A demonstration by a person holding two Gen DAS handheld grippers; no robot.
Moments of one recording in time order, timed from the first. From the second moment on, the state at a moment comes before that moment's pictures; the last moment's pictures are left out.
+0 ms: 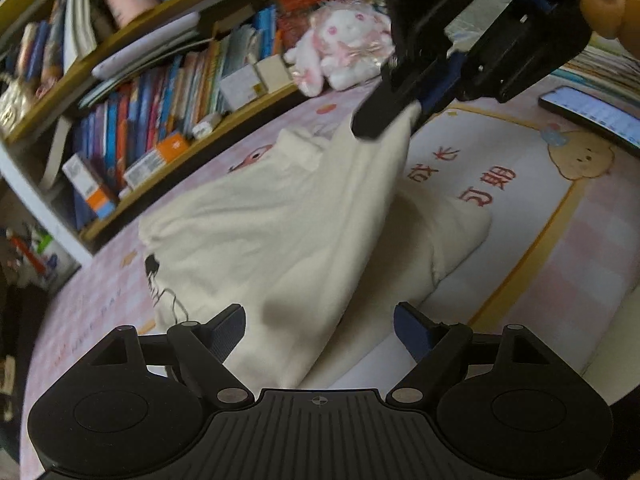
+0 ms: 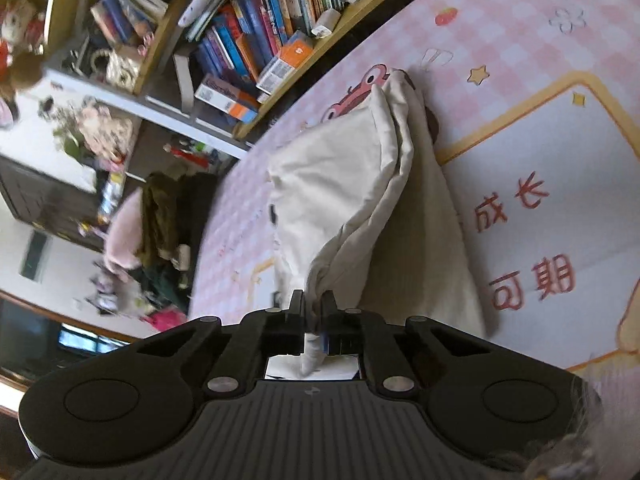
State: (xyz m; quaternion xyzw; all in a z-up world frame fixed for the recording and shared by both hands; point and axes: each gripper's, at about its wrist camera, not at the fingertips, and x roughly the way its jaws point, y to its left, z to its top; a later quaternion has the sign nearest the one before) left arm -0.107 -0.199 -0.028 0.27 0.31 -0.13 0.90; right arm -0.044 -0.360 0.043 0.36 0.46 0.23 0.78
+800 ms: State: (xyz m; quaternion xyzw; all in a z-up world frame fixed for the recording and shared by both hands) left arm -0.127 -0.178 -0.020 0.22 0.34 -0.15 0.90; right arm -0.060 -0.335 0.002 0.15 0.49 0.13 0.85
